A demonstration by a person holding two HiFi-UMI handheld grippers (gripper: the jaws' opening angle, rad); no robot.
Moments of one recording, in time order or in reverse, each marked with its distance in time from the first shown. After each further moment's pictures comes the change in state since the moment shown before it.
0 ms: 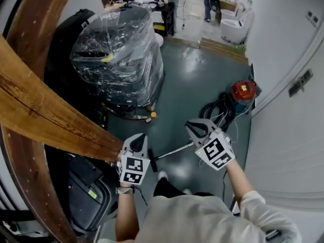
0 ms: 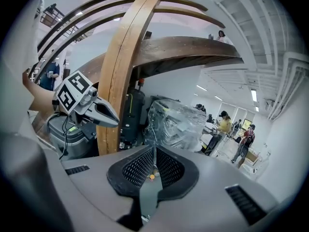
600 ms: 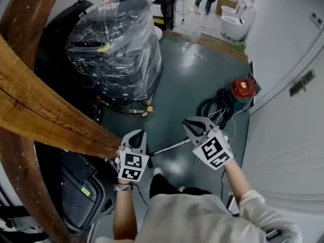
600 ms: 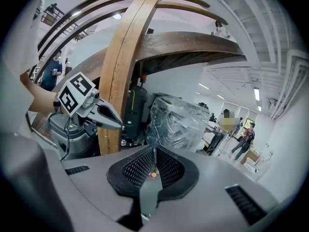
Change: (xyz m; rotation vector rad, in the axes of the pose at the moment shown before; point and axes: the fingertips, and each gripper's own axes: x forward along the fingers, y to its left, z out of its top) left arm 0.024 -0.007 -0.031 -0.024 0.017 -0.011; right arm 0.019 0.012 -0.025 -0.022 0.033 0.028
